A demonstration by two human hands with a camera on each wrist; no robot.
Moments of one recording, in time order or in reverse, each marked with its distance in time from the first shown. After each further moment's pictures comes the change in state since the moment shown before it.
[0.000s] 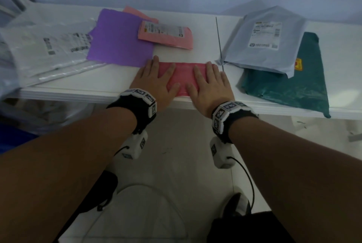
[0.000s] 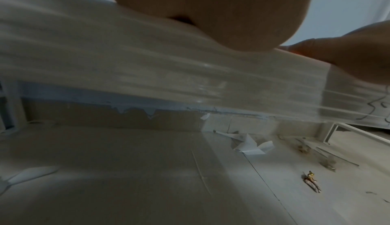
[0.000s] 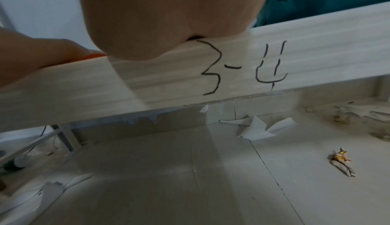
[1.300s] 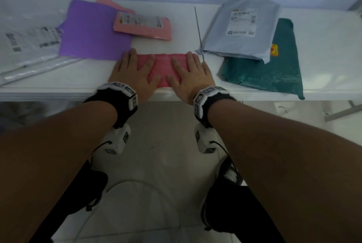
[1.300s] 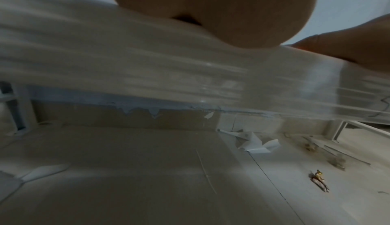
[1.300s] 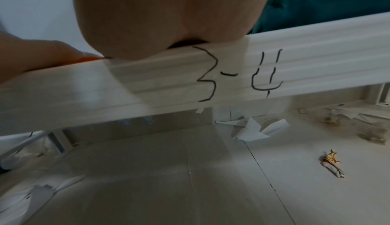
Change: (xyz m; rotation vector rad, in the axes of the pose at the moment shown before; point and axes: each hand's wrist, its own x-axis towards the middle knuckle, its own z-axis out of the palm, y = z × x) left_hand 0.003 0.002 0.000 0.013 -0.034 -0.015; right_hand 0.004 0.004 -0.005 0.042 -0.072 0.011
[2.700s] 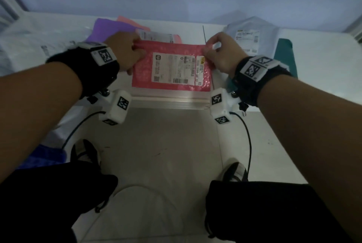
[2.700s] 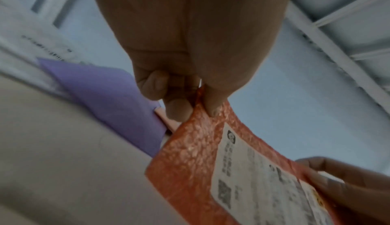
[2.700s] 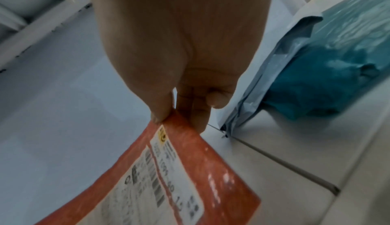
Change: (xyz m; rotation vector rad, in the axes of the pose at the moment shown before) left_hand 0.006 -0.048 -0.124 -0.452 0.022 -0.010; right_hand 0.005 0.017 -0.120 0.727 0.134 0.132
